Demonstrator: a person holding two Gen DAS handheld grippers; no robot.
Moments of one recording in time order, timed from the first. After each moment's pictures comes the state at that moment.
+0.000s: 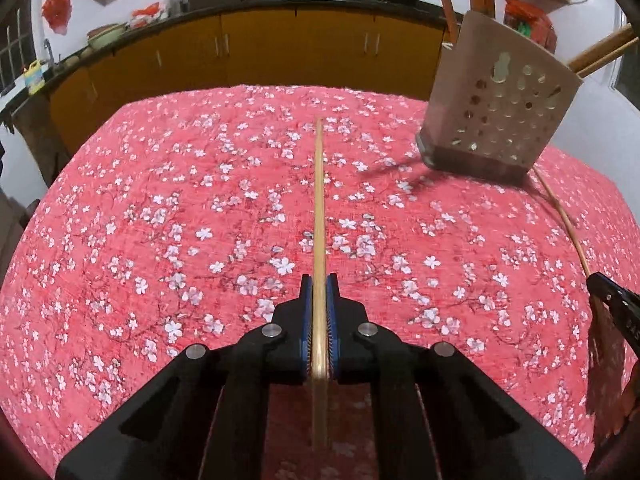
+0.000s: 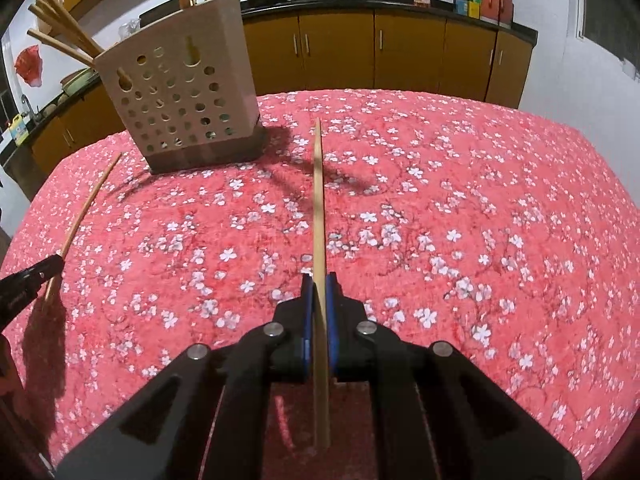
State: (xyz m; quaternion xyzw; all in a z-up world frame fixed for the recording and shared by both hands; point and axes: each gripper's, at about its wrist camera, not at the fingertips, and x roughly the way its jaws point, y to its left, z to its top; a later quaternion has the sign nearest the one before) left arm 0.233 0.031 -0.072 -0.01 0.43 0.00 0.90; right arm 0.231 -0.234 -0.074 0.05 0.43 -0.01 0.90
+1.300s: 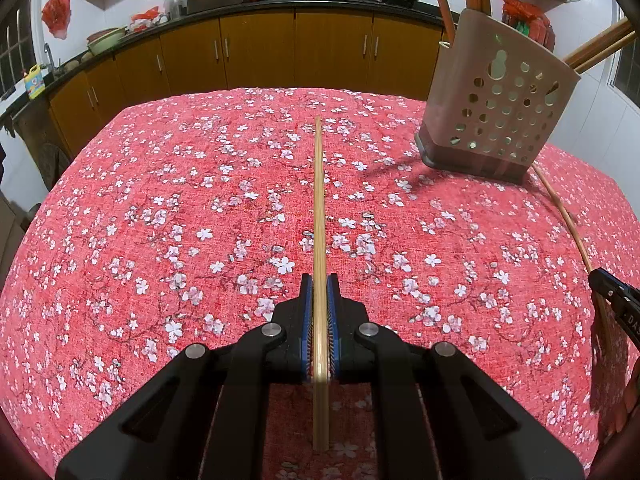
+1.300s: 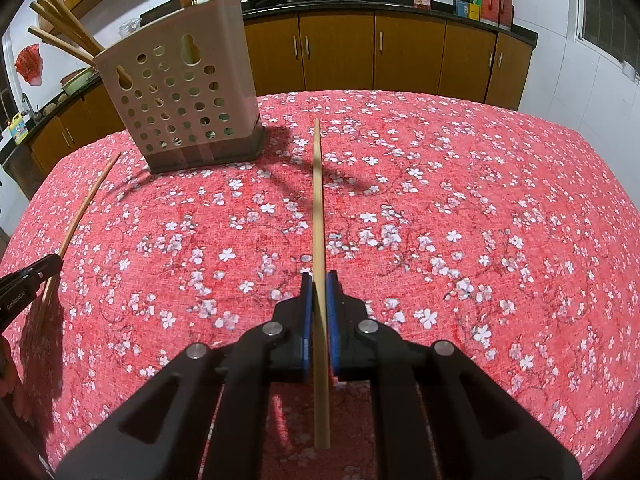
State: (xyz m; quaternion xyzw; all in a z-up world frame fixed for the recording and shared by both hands) left arm 0.232 0.026 -0.072 -0.01 0.43 0.00 0.90; right arm 0.234 -0.234 -0.076 0.05 0.43 -0.01 0.90
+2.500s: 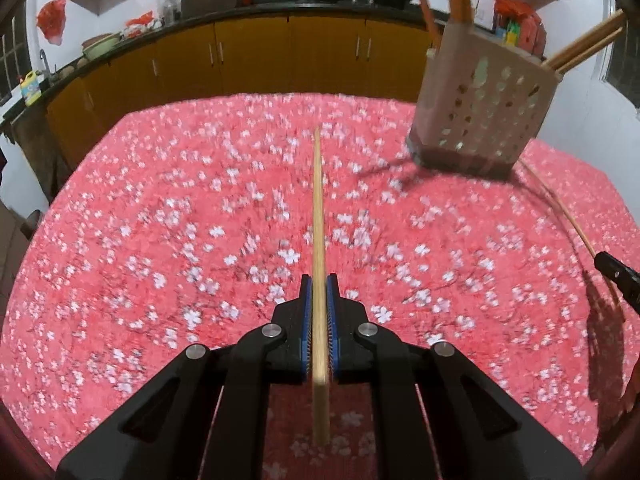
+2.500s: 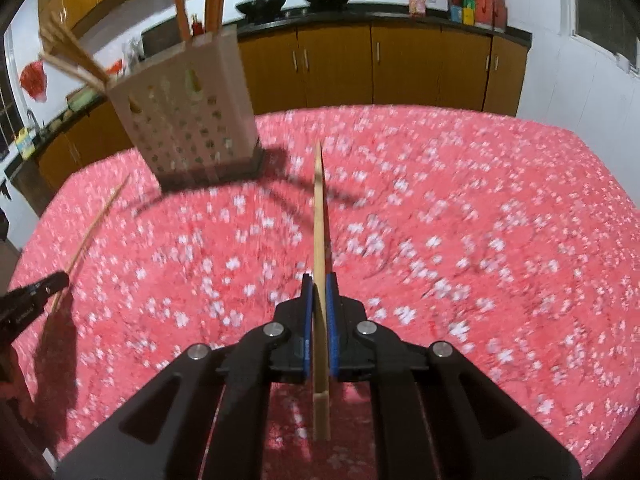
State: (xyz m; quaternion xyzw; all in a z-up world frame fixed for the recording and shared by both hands) left arm 0.208 0.028 -0.046 0.00 0.42 -0.01 0.91; right arm 0.210 -0.253 -0.041 0.08 0.39 -0.01 0.92
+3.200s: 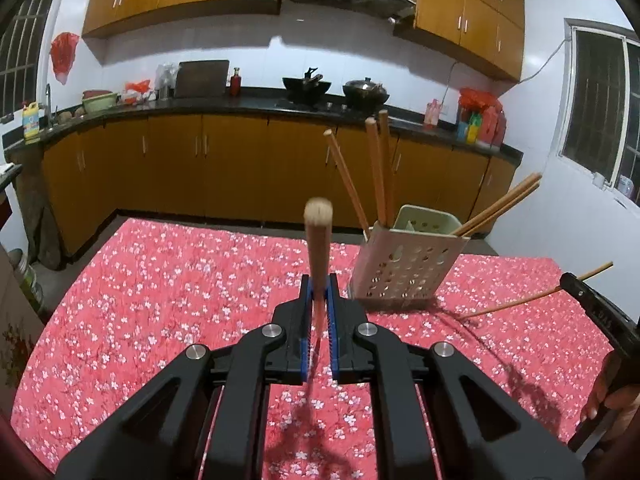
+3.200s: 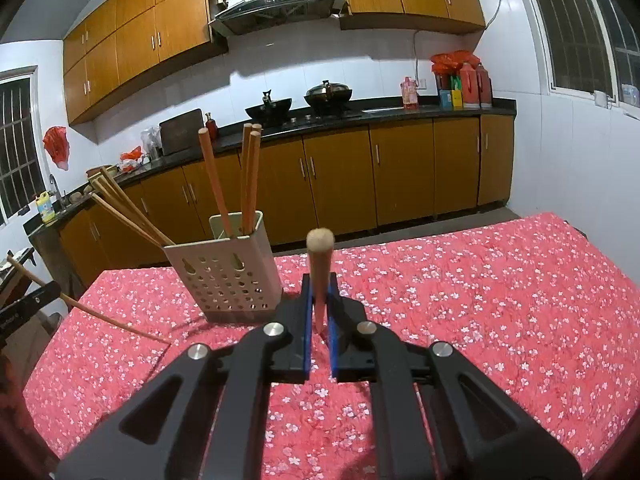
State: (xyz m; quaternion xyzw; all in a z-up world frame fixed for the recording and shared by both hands) left arm 0.182 0.026 0.070 -0.05 0.26 -0.06 0.96; right arm 0.185 -0.266 0.063 0.09 0.24 0.00 0.97
